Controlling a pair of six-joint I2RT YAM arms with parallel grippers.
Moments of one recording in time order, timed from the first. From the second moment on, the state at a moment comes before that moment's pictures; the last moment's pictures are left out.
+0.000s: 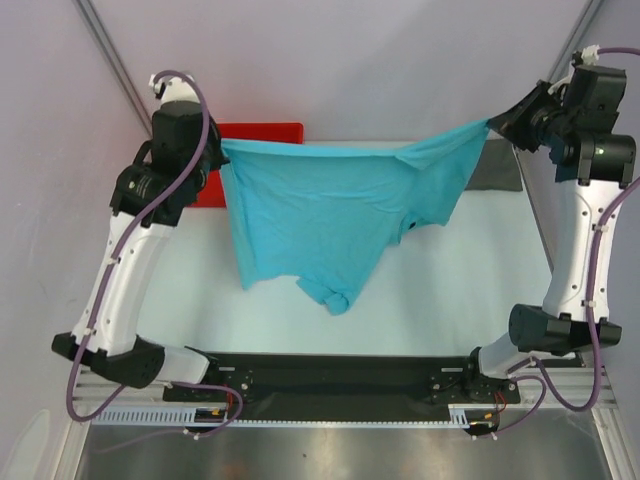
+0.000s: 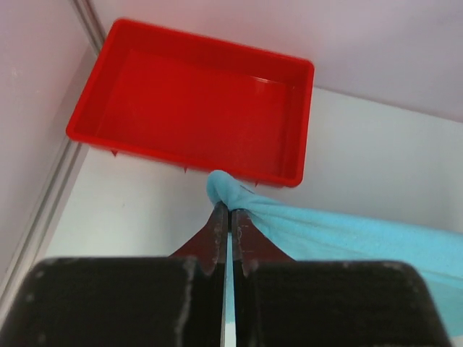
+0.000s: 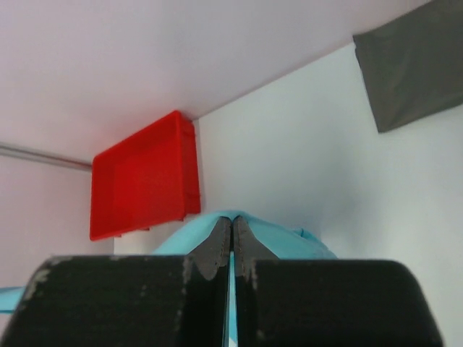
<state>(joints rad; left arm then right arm) -0.40 1.33 1.85 -0.93 -0.51 -0.33 -0.11 1.51 2.11 -1.02 -0.27 0.55</state>
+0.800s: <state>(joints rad) -0.44 1.01 1.88 -0.86 -0.38 -0.25 -0.10 1.11 2.24 -1.01 -0.23 0.53</state>
